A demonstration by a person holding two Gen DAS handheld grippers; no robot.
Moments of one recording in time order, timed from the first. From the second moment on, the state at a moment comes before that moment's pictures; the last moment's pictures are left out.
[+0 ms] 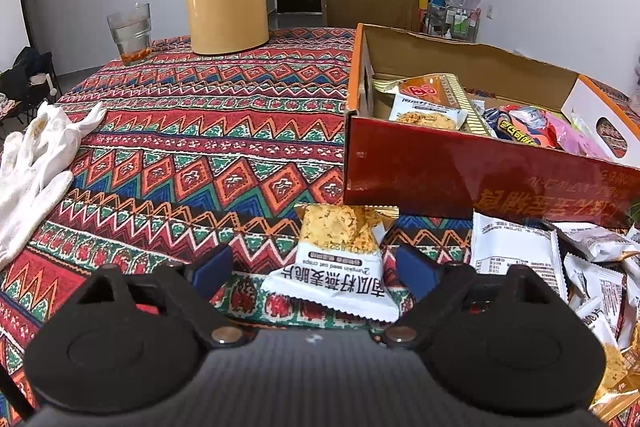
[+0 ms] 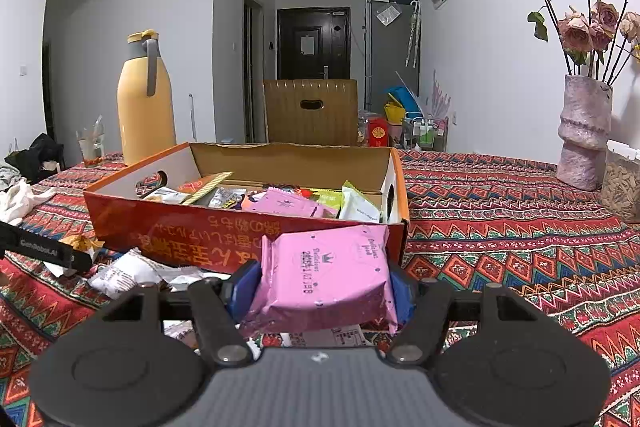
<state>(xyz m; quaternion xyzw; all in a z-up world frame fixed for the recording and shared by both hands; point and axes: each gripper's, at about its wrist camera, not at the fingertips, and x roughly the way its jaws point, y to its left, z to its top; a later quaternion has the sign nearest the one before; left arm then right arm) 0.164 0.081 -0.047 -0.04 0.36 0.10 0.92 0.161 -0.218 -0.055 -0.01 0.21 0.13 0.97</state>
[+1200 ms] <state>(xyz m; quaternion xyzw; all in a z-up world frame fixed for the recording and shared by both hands) 0.138 0.074 -0.024 -0.04 0.29 0.08 0.95 0.156 -0.223 -0.049 0.00 0.19 0.12 0.98</state>
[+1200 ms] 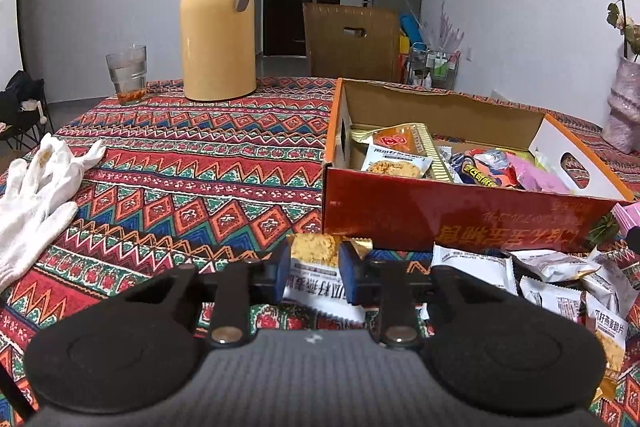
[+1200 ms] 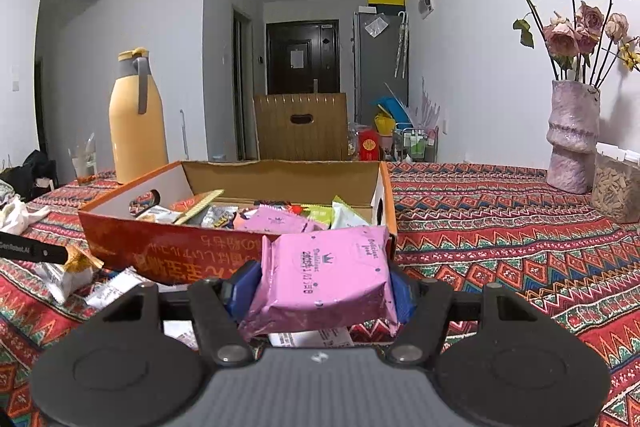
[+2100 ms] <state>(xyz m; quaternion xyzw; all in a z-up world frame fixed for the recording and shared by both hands) 0.156 0.075 -0.049 -0.04 0.35 0.09 0.93 0.154 -0.220 -0.055 0.00 0.20 0.12 0.97</state>
